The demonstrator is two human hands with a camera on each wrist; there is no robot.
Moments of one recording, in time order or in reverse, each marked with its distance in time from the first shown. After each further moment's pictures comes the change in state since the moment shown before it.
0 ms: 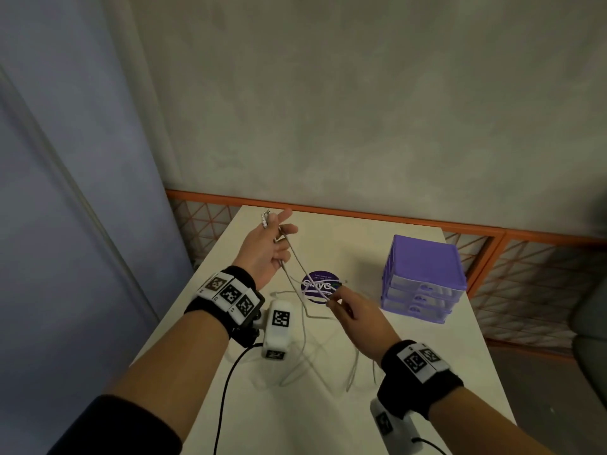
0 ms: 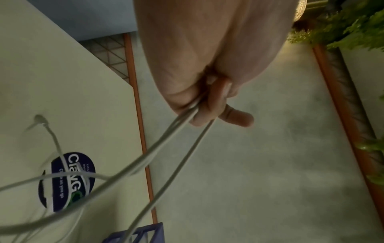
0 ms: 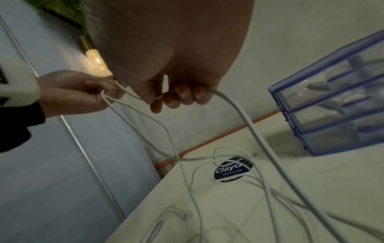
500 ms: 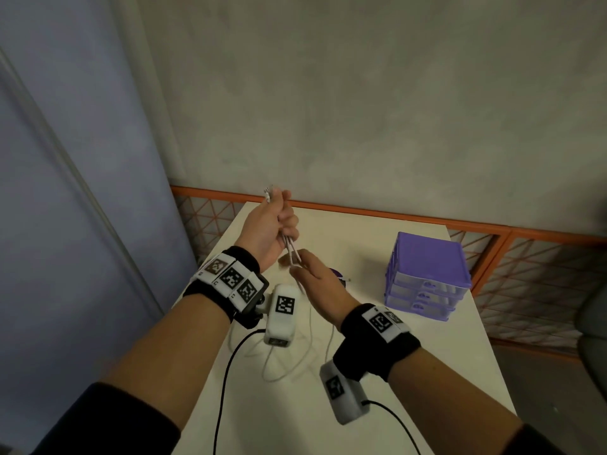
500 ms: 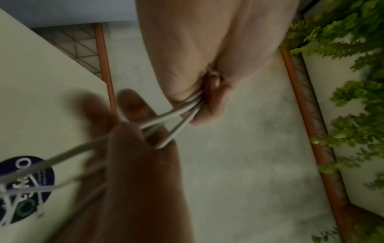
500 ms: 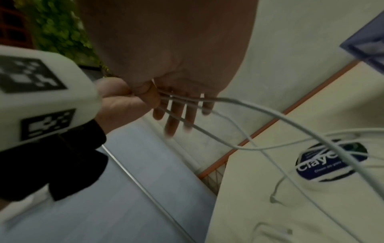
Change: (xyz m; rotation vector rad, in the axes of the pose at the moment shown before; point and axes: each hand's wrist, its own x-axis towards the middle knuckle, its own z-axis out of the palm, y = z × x) left_hand -0.004 0.024 0.018 -0.092 -0.102 0.070; right_hand 0.044 -0.080 0.013 0.390 -0.109 -0.039
